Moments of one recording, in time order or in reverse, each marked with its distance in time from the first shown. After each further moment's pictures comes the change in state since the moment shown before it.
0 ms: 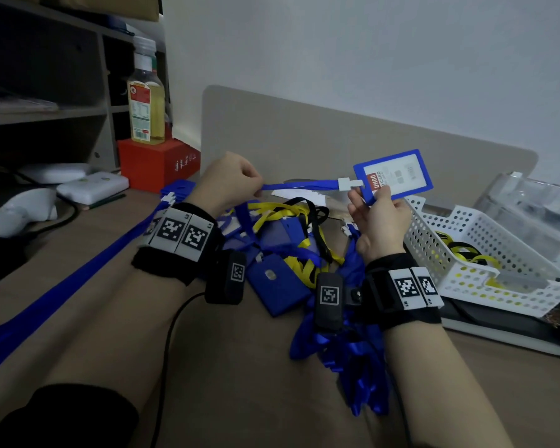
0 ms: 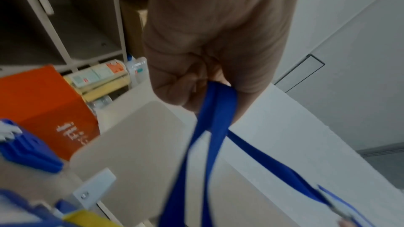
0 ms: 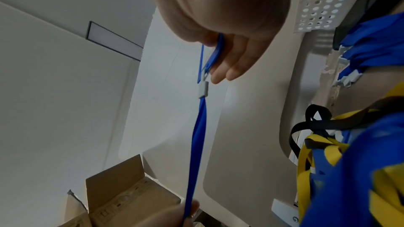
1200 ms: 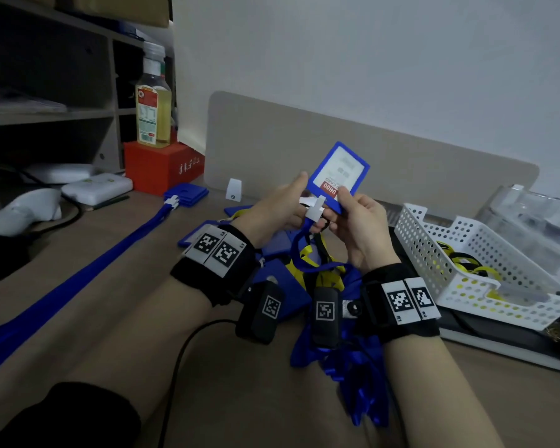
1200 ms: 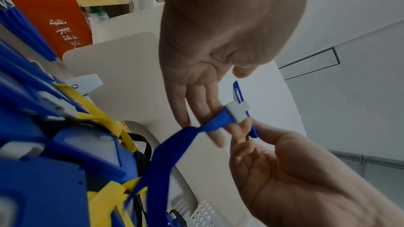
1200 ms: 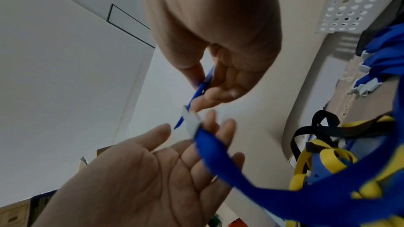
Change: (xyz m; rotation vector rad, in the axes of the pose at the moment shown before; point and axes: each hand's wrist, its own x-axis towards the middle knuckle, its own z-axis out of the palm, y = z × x) left_hand -0.018 0.034 0.048 -0.611 -0.335 -0.175; right_hand -0.020 0.001 0.012 -0.292 -0.355 0.111
